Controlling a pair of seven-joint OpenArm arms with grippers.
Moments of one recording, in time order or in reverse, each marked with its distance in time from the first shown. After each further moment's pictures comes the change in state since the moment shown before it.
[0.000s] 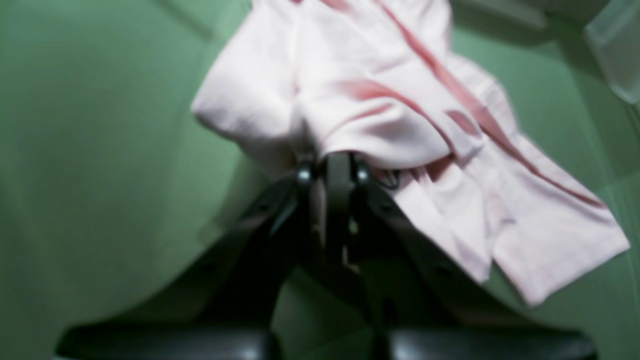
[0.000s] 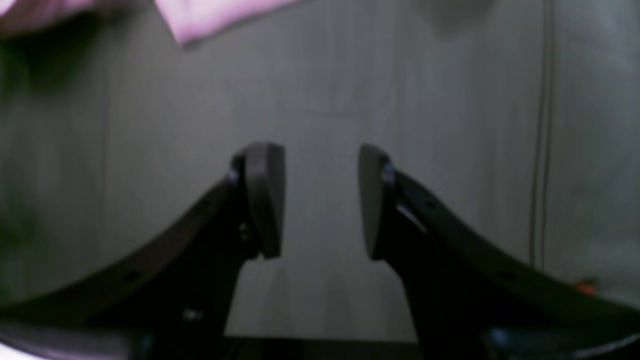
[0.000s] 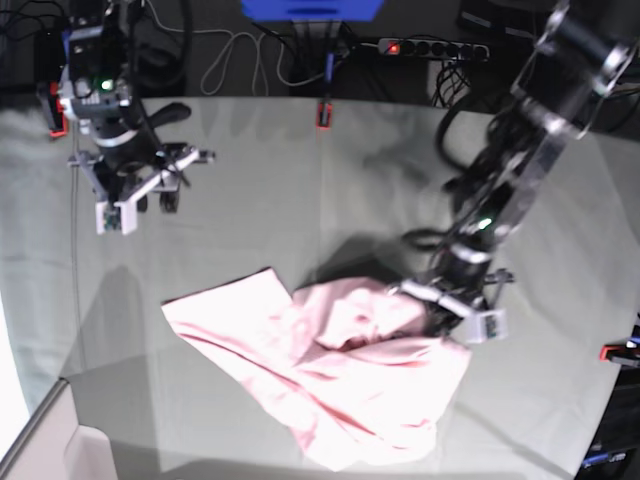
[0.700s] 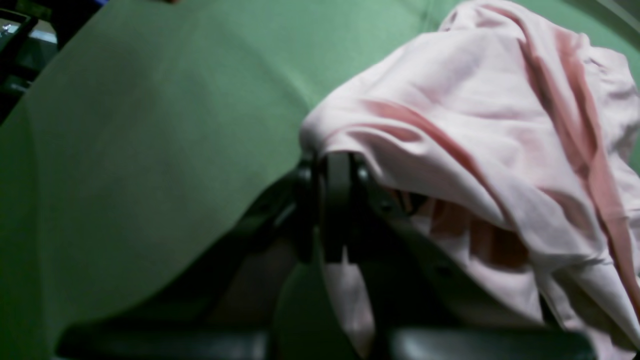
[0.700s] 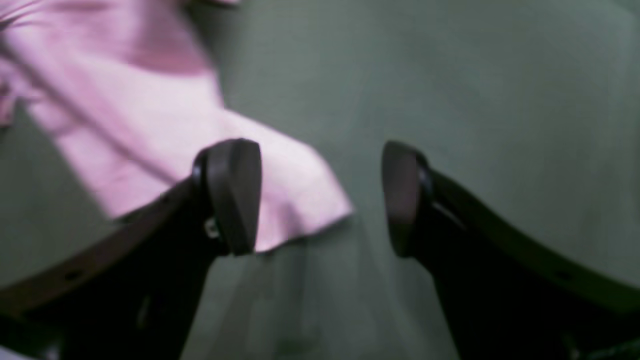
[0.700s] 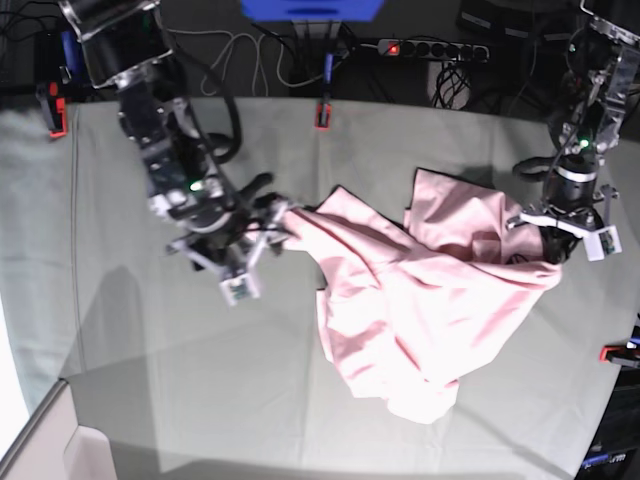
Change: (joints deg) left arm 23.4 -9.2 -22.4 10.4 0.0 0.2 0.3; right arm 24.4 3.2 -25.2 -25.5 0.0 0.0 -0.6
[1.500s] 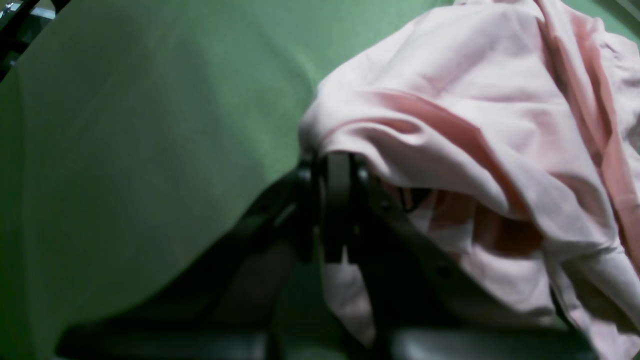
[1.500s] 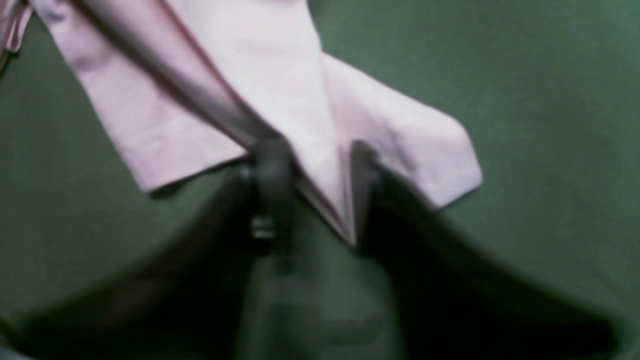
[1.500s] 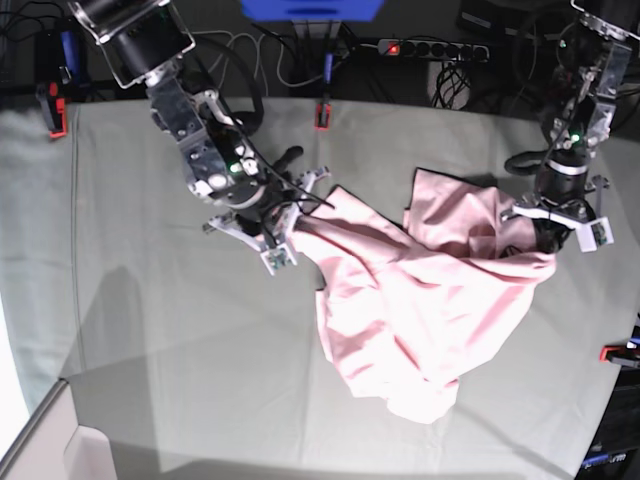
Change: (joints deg) left arm 0.7 2.1 0.1 -2.0 -0.1 0.0 -0.4; right arm 1.0 -1.6 -6.1 -11.5 0.1 0.0 7.3
